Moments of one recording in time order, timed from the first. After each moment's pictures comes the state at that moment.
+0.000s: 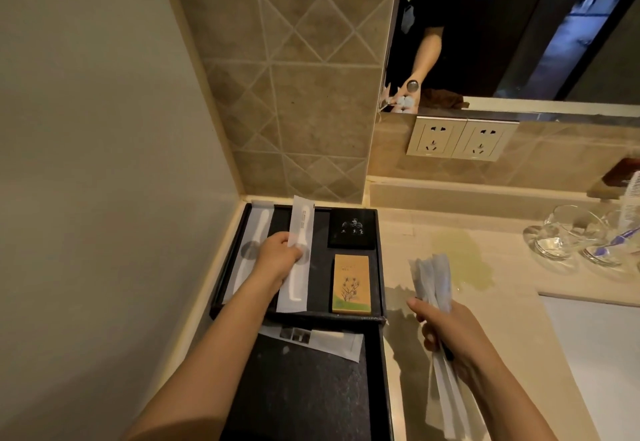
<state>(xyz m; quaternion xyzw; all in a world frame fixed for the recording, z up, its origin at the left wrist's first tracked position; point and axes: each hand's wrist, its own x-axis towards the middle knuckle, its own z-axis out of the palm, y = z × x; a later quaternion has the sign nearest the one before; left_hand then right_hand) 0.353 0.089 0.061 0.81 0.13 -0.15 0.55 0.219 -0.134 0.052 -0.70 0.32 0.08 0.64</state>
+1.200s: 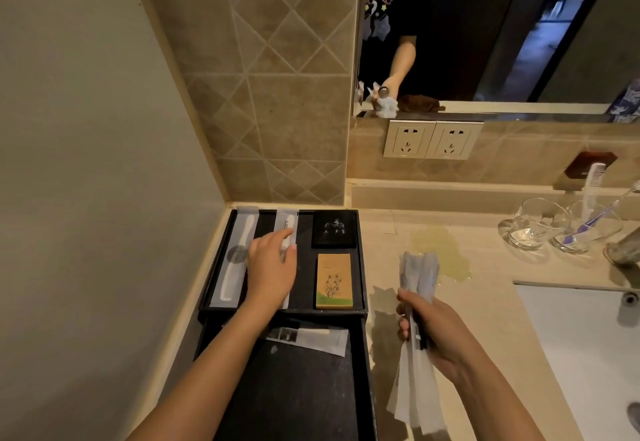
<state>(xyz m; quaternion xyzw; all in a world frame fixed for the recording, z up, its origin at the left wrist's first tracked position) 0.319 0.078 0.065 0.92 -0.03 0.04 0.40 0.204 -0.135 0.058 -0.58 0.30 0.09 0.76</state>
